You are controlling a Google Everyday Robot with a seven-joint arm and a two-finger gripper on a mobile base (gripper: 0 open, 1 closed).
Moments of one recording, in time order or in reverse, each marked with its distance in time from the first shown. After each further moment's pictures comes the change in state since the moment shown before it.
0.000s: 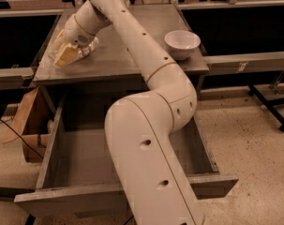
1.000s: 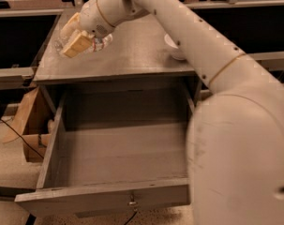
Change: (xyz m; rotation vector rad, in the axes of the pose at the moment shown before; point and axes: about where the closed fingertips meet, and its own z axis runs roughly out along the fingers) arm -0.043 0.052 -0.102 0.185 -0.106 -0.048
